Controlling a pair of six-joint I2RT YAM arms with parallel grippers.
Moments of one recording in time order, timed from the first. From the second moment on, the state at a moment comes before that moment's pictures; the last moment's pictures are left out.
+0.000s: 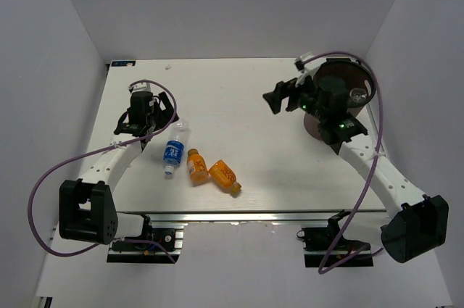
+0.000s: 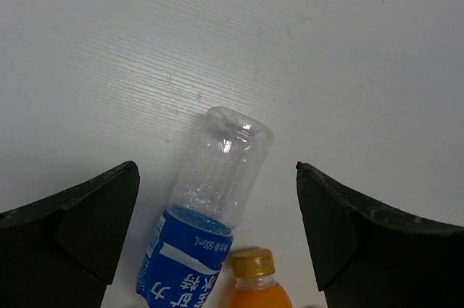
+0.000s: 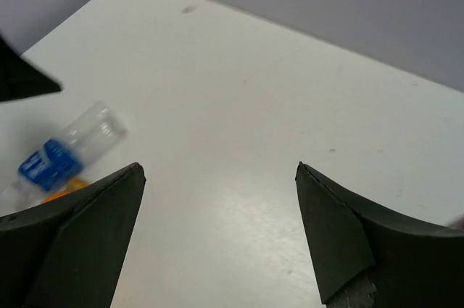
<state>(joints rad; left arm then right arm) -0.14 1.32 0.88 -0.18 -0.12 -0.47 0.38 1.19 1.05 0.03 -0.25 0.06</state>
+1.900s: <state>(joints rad) -0.14 1.35 0.89 -0.22 -0.12 -0.50 0.53 1.20 1.01 0.02 0.34 0.06</state>
